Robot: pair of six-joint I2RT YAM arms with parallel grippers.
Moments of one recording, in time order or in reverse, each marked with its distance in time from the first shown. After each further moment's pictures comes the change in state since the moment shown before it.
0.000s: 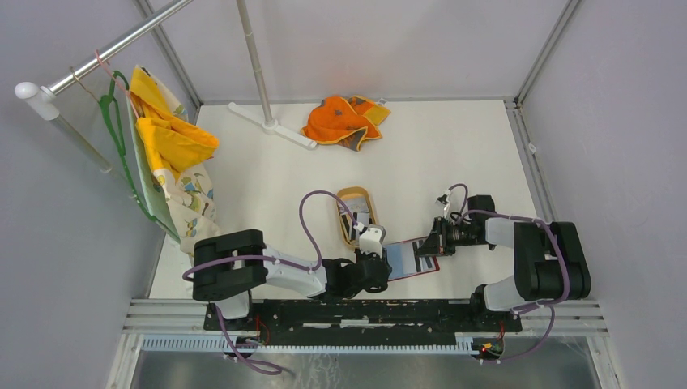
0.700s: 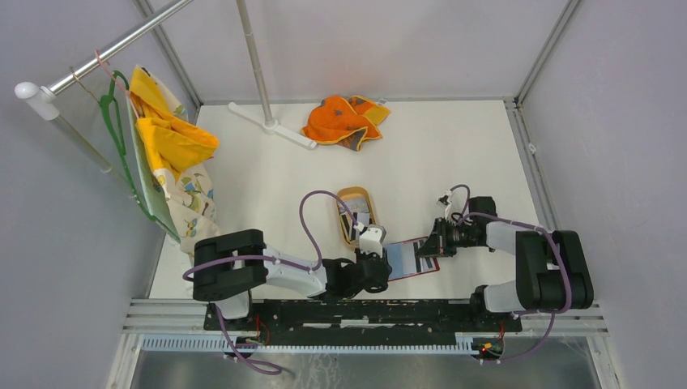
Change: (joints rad) left arm 0.000 0.001 0.002 -0.002 -0.001 0.000; right arm 0.003 -0.050 -0.021 0.009 0.042 0.055
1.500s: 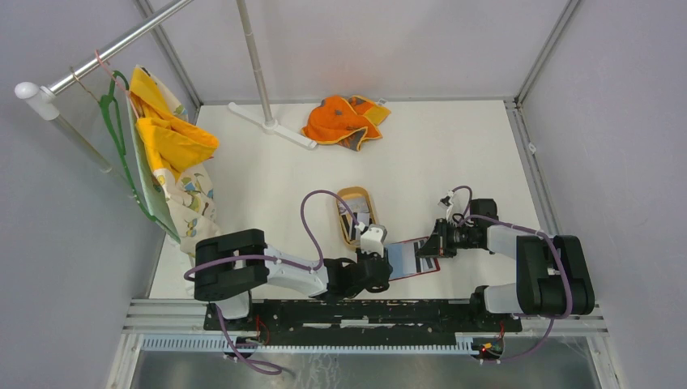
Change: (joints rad) left arm 0.000 0.006 0.011 -0.010 -0.002 0.000; right arm 0.002 -0.048 -0.037 0.042 0.003 0.043
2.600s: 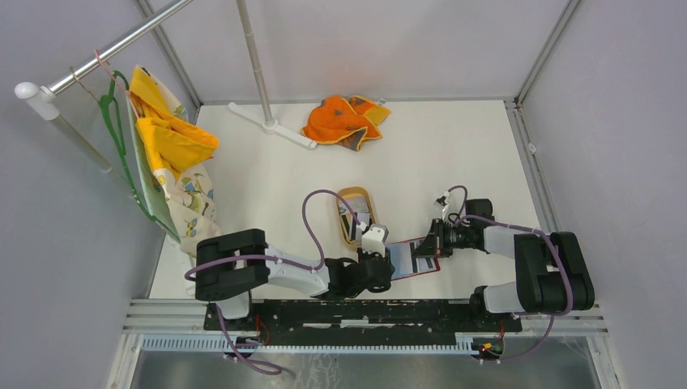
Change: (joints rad) left arm 0.000 0.009 0.017 -0.014 0.000 0.000; right arm 0.040 0.018 -0.013 0.075 -0.027 0.042
